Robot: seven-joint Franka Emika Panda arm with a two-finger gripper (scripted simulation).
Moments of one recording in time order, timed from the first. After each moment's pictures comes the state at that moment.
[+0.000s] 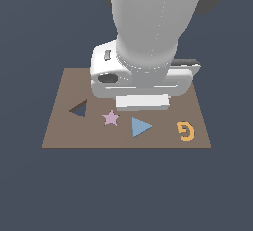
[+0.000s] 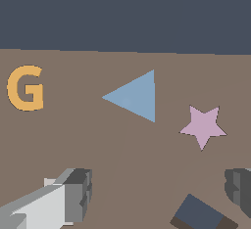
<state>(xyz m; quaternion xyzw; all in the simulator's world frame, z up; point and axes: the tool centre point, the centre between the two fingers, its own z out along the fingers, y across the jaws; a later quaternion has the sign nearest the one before) 0.039 0.029 0.114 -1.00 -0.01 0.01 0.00</state>
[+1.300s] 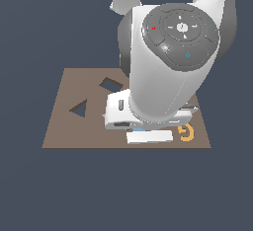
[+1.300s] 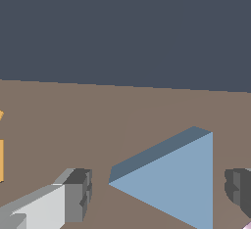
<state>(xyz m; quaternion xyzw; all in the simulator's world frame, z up) 0.092 0.048 0.045 -1.00 -0.03 0.00 0.00</state>
